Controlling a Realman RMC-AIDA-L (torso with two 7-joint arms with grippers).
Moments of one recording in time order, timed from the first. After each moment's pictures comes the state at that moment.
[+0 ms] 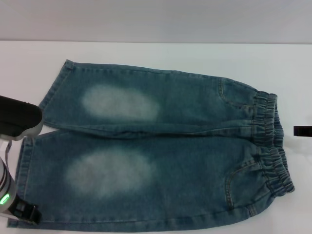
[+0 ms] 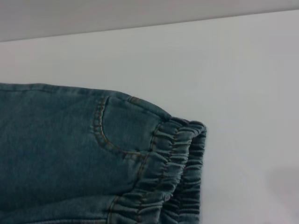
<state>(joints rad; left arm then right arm) -0.23 -2.07 1.93 1.75 -0.06 -1.79 -0.30 0.06 2.07 1.75 1.69 -2.58 1.22 -0.17</state>
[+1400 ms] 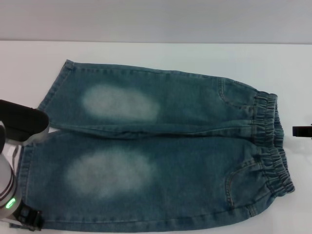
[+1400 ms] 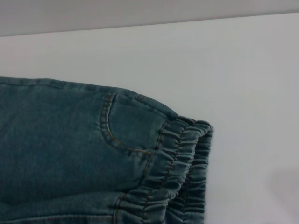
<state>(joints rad) -0.25 -2.06 1.96 1.71 -0.09 -1.79 -0.32 0.07 2.07 1.75 1.70 -2.58 1.24 -0.18</state>
